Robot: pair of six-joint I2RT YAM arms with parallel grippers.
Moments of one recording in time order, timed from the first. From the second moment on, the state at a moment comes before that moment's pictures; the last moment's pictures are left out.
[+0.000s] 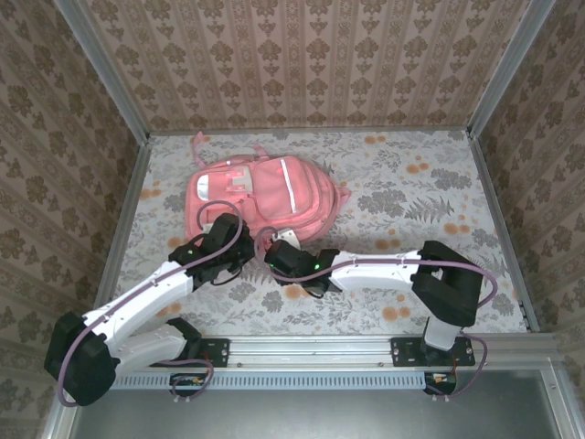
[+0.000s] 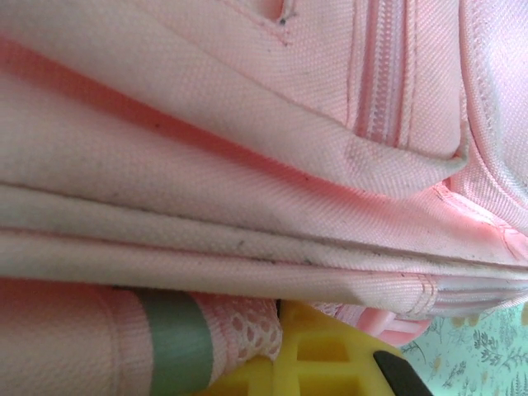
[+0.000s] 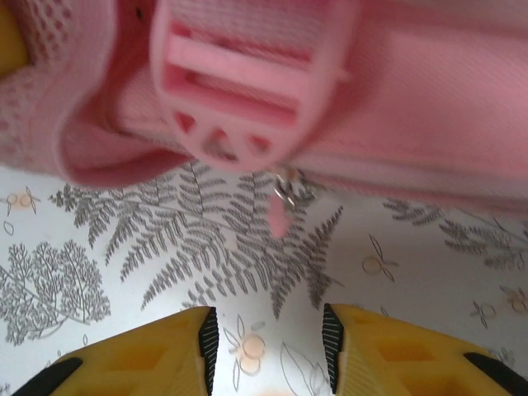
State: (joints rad) left arm -0.70 1.03 0.66 -0.48 -0.08 -1.22; right arm 1.11 1.74 1.08 -0.27 0.35 0.61
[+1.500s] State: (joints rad) left arm -0.41 0.82 0.66 -0.70 -0.04 -1.13; right arm 0.92 1.59 0.90 -0.22 0.43 0.55
